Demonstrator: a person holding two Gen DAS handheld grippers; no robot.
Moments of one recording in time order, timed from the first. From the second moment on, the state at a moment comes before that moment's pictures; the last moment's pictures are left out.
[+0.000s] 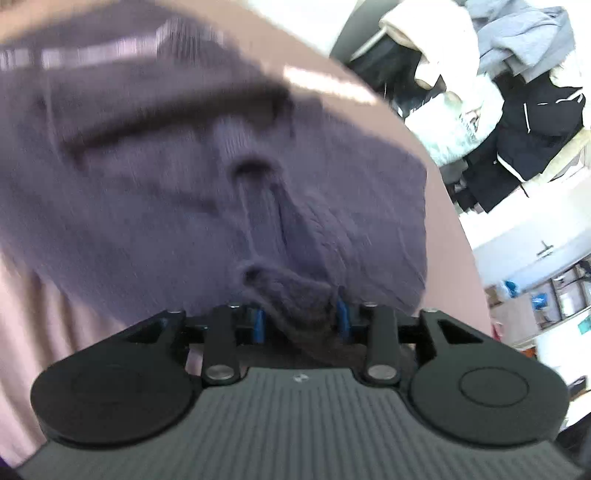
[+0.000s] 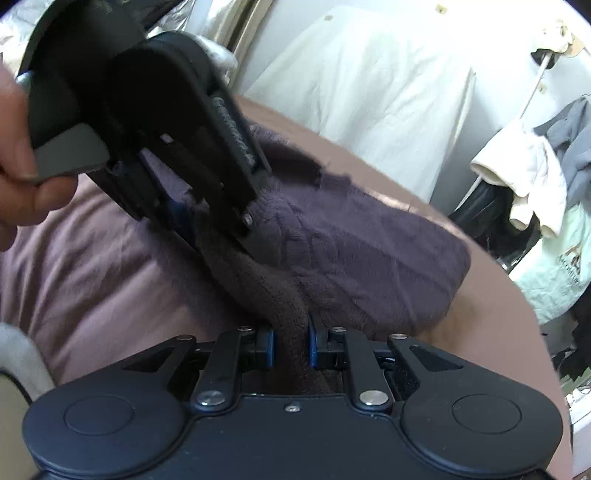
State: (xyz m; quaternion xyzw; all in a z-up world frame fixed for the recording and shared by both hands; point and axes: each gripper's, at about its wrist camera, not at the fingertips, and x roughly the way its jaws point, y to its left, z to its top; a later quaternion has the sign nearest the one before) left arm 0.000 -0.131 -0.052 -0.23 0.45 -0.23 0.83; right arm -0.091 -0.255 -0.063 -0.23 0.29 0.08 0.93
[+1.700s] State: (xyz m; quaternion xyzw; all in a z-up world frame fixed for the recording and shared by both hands) left arm 0.105 0.076 -0.028 -0.13 0.43 0.00 0.89; right arm 0.045 -0.240 -0.066 -0.04 0.44 0.13 0.89
